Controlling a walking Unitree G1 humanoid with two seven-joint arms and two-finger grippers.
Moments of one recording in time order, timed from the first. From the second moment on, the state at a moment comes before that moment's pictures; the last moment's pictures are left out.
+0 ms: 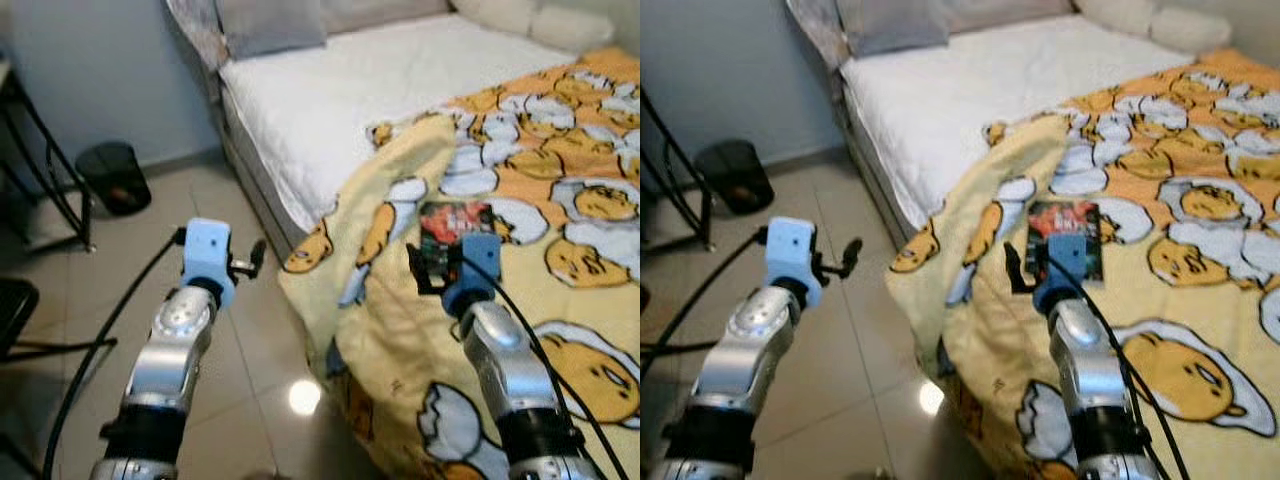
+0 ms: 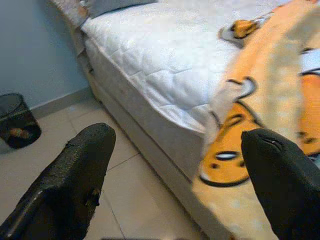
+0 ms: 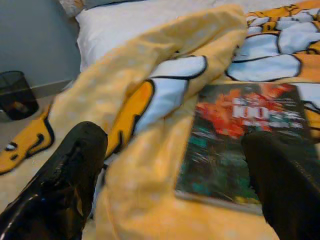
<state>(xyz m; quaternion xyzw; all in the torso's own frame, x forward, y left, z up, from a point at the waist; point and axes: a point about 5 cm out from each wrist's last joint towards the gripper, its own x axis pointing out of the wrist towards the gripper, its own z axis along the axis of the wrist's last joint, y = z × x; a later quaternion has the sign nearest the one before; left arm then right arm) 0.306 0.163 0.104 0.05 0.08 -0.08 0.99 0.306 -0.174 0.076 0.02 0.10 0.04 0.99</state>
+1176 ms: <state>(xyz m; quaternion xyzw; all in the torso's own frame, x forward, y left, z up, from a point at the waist) 0.303 0.158 0.103 0.04 0.08 -0.11 0.99 0.306 -0.170 0.078 0.01 0.10 0.06 0.99</state>
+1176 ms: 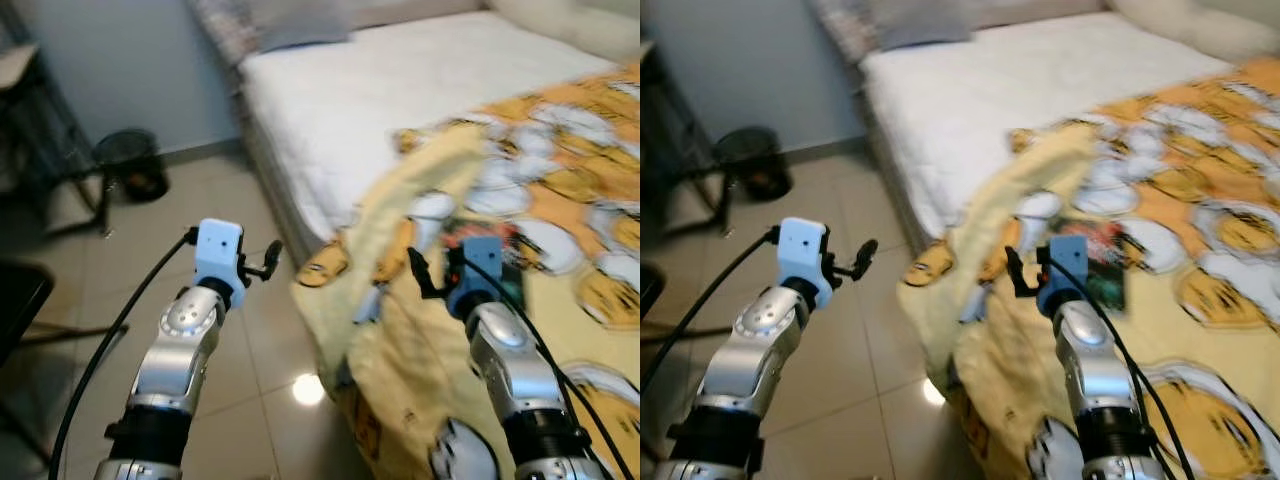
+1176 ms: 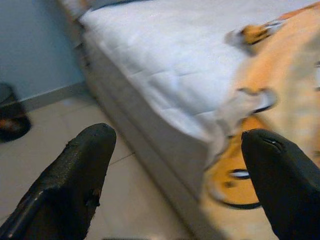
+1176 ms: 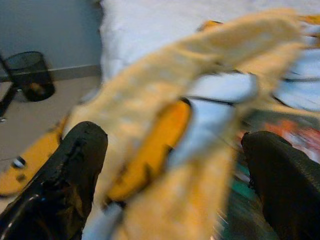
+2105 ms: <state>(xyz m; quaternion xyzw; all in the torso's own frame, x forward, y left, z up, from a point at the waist) 0.298 0.156 0.099 0.05 0.10 -0.13 0.99 0.305 -0.169 0.078 0.02 0.11 0.06 0.99</state>
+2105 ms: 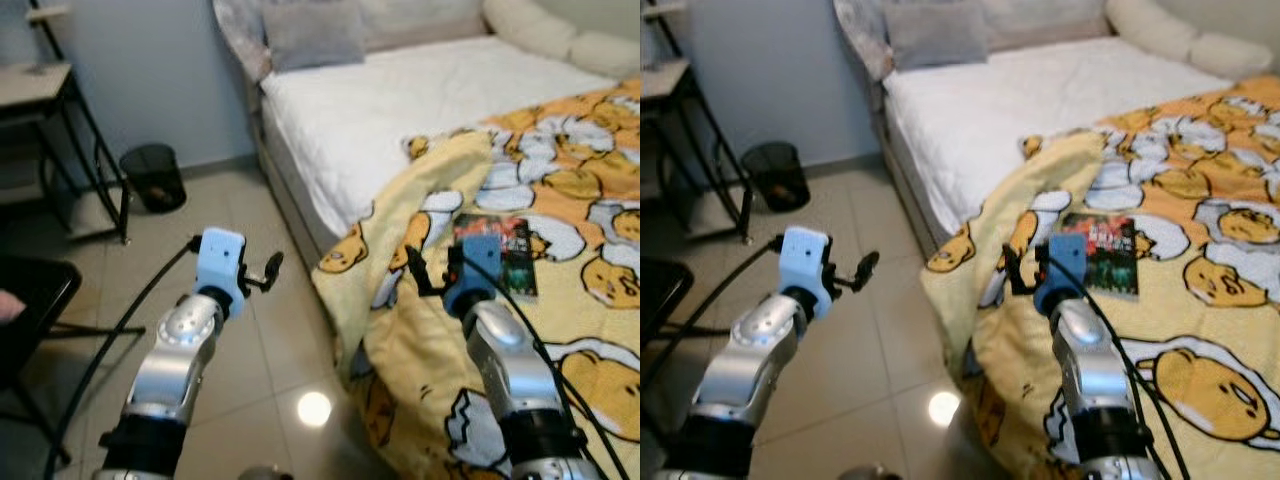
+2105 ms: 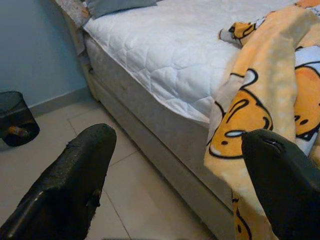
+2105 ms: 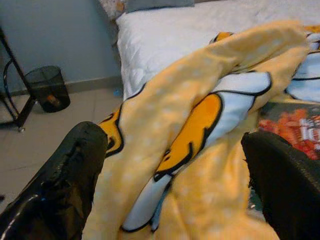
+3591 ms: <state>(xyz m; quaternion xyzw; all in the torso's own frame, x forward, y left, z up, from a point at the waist) 0.300 0.152 0.102 0.04 0.09 -0.13 0.99 0.304 -0.173 0.076 0.02 0.11 0.06 0.99</state>
